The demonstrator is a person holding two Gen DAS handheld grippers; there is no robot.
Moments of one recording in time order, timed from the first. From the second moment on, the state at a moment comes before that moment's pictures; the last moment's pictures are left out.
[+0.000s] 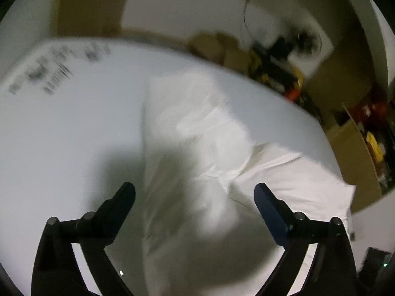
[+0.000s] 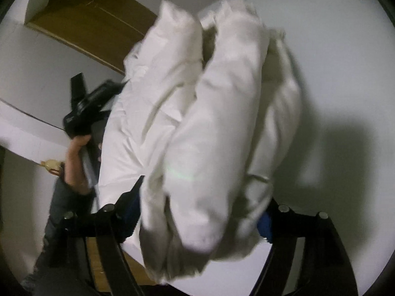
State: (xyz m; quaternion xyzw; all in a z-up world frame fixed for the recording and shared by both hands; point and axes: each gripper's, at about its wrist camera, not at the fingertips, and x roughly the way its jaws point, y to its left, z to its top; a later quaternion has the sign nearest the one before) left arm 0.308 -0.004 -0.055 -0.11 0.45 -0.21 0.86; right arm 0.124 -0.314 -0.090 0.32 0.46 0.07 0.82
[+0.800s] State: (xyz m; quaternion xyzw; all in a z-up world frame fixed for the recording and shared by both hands) left arm -0.074 -0.029 0.031 0.05 0.33 0.02 0.94; right arm -0.066 -0.228 0.039 0.00 0.26 -0.03 0.96
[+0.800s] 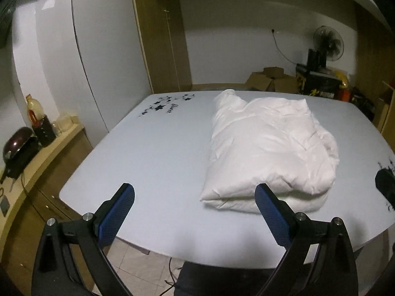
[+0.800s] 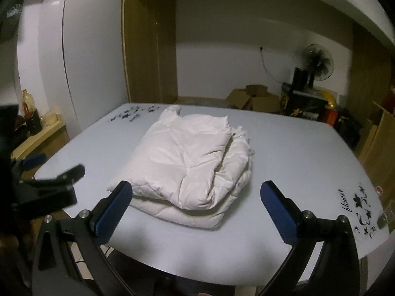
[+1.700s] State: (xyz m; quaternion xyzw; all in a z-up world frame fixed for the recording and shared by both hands) left arm -0.070 -0.019 0.033 0.03 0.32 0.01 0.95; right arm -0.065 -0.222 0.034 0.00 0.27 -0.04 0.96
